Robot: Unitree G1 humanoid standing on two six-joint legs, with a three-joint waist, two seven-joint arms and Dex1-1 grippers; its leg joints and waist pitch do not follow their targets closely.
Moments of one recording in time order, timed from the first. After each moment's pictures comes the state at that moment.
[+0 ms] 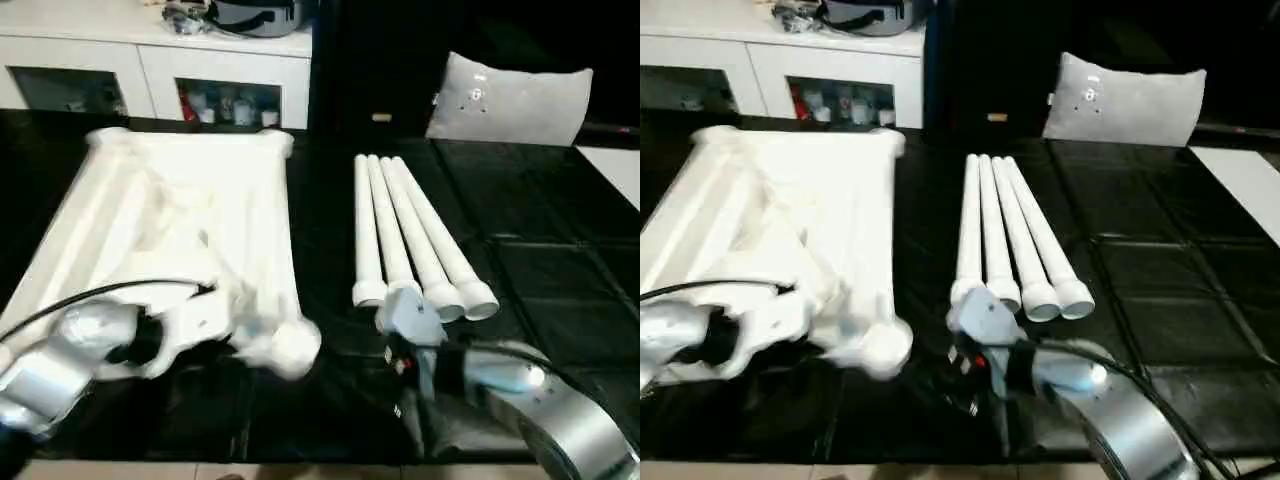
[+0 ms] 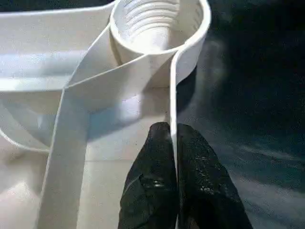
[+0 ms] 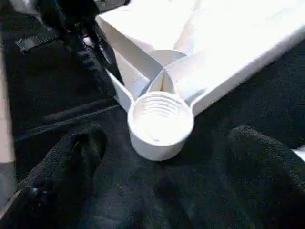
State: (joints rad) left arm -0.28 0.78 -0.33 0.01 -0.10 0.30 -1.10; right arm -0.12 -0.46 0.34 -0.45 0.25 0.66 0.62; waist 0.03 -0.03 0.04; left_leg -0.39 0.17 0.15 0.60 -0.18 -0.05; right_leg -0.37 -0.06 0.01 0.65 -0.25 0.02
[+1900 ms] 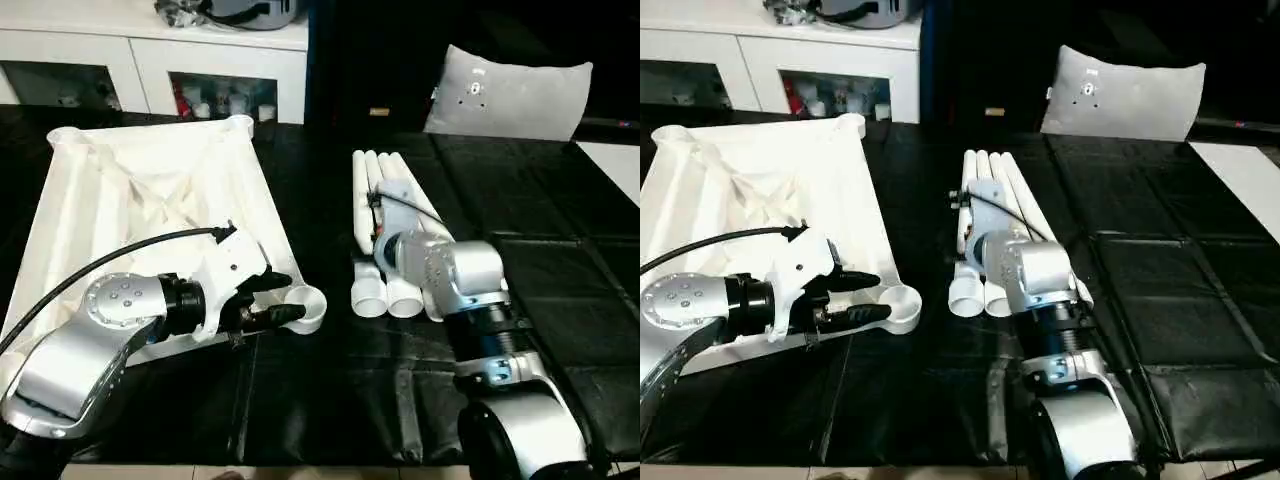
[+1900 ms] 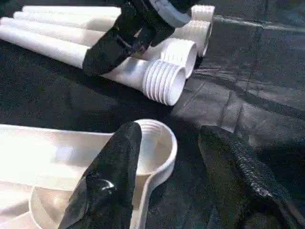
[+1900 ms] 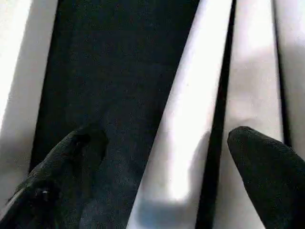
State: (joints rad) left arm -0.26 0.65 -0.18 -0.41 -0.26 0.72 -0.88; right arm -0.76 0.02 -0.04 0.44 0.15 0.96 0.03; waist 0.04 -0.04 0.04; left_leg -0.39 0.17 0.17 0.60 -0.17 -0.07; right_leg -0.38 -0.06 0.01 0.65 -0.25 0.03
